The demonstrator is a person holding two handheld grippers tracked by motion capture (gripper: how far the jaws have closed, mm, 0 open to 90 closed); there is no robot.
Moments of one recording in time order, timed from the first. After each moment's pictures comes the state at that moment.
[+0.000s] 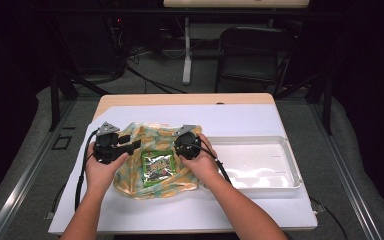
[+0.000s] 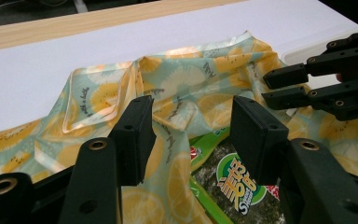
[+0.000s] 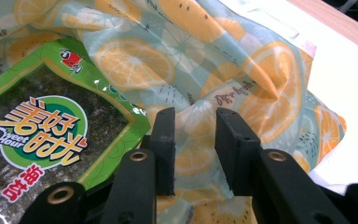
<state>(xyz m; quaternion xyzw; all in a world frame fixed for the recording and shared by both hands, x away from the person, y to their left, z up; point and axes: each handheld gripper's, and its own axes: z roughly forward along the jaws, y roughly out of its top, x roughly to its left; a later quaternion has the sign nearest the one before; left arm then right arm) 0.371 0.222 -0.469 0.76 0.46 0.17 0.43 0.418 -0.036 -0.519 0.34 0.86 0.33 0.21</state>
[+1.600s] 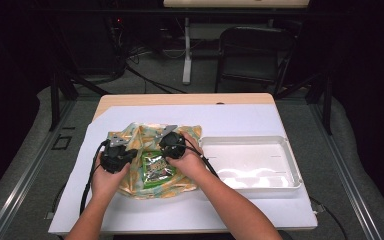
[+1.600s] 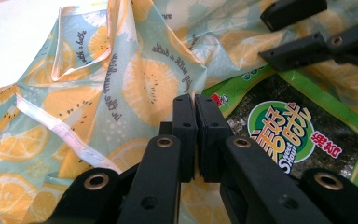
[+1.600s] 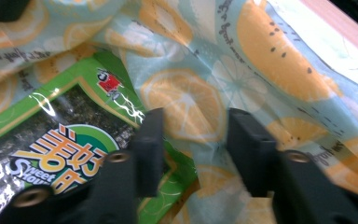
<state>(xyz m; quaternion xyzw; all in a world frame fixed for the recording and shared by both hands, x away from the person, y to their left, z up) 0.369 0.214 -0.509 0.80 0.46 0.20 0.34 0.426 0.007 -0.524 0.28 0.88 0.32 0.20</state>
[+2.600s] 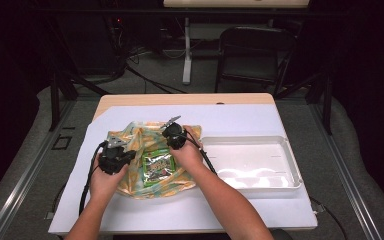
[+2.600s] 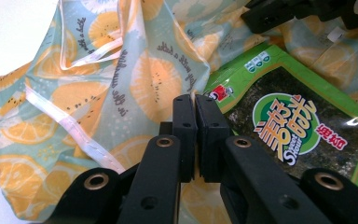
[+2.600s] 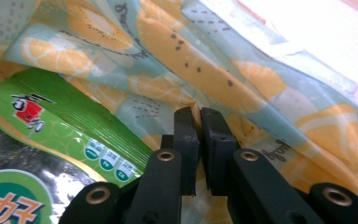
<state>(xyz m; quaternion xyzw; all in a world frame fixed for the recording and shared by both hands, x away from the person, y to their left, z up) 0.367 0.220 -0.513 0.79 0.47 0.19 0.34 0.463 0.005 -0.535 0.37 0.86 0.30 0.18</state>
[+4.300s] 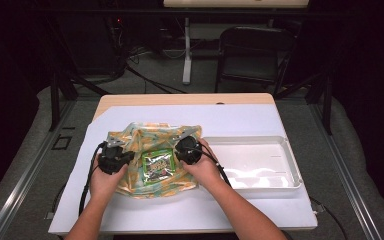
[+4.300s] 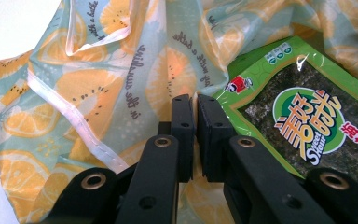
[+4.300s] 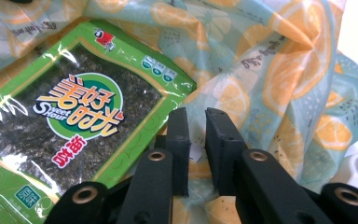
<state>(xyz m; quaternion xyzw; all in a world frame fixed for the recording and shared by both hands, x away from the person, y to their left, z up) 0.373 0.226 -0.523 0.79 0.49 0.18 0.33 0.405 -0.039 -0.523 0.35 0.86 0.33 0.15</state>
